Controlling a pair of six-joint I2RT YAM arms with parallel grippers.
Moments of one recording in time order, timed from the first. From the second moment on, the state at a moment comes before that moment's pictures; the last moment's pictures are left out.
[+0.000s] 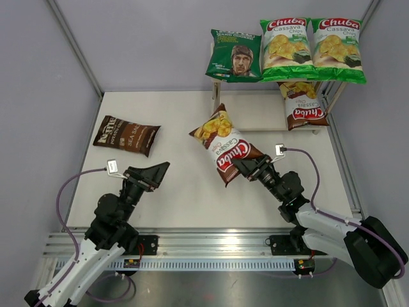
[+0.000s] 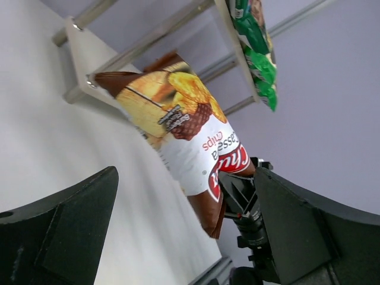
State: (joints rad) left arm -0.63 0.11 0.22 0.07 -0.16 -1.03; right arm 0.62 1.01 0.18 1.00 -0.10 1.01
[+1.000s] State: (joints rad) left arm -0.63 0.41 0.82 -0.71 0.03 -0.34; right arm 0.05 1.57 0.54 1.14 -0.14 1.19
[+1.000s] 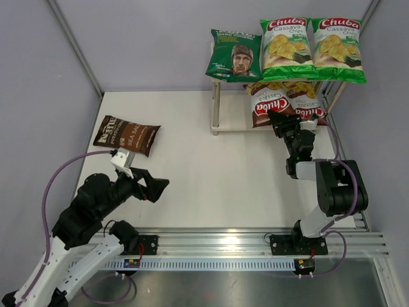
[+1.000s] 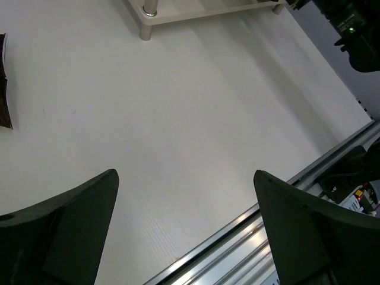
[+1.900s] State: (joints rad) left arm -0.63 0.28 0.79 -0.68 0.10 -0.31; right arm 0.05 1.96 0.59 1.31 -0.07 1.34
